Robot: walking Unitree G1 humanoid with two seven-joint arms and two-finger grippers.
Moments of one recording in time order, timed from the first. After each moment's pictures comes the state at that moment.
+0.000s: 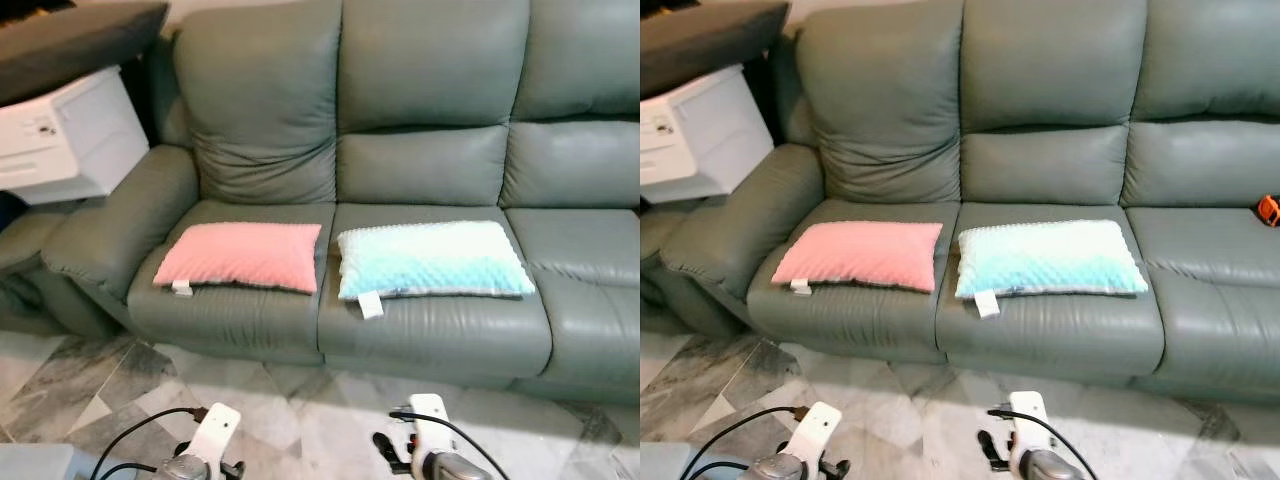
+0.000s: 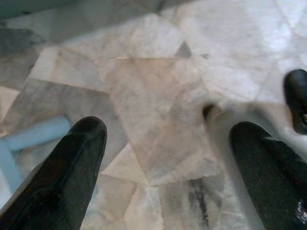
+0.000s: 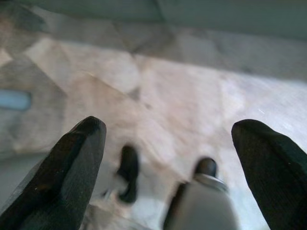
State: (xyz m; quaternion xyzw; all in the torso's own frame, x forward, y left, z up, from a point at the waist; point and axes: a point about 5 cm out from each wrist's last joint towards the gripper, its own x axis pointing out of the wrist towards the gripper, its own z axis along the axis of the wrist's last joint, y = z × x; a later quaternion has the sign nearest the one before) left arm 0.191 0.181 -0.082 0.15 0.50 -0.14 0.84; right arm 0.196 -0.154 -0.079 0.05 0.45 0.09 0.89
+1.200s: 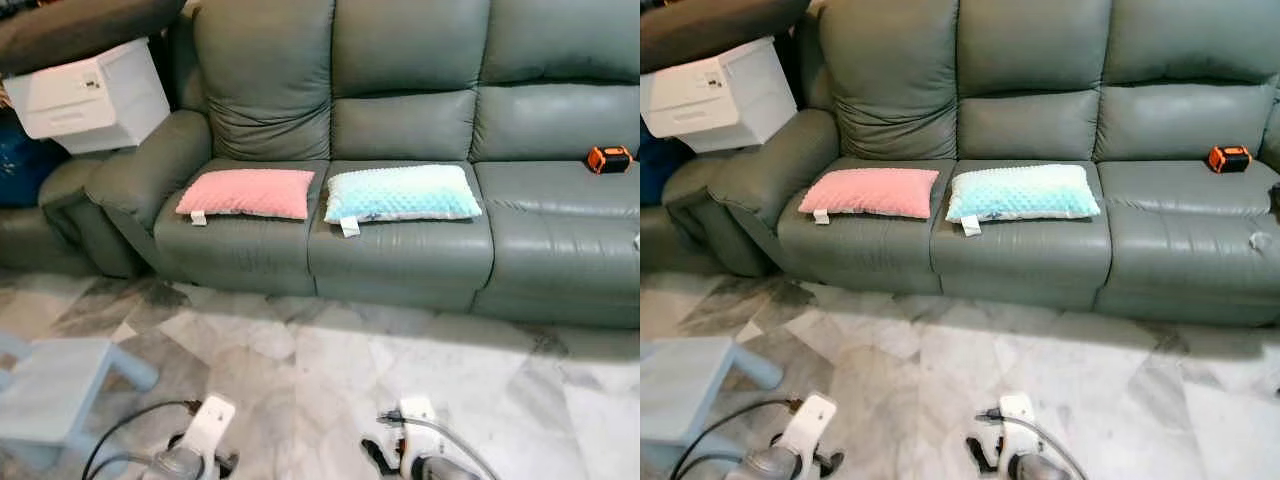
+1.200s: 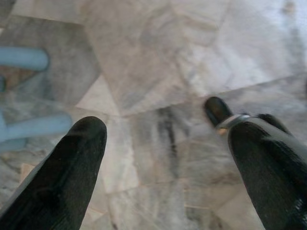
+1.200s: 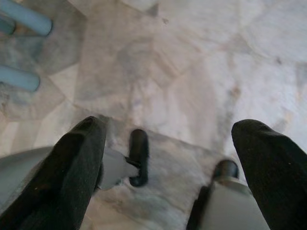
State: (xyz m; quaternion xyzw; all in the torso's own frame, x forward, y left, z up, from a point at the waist) left arm 0.195 0.188 -0.079 0.16 0.50 -0.14 0.84; right arm 0.192 -0.143 -0.081 0.05 0.46 0.11 0.88
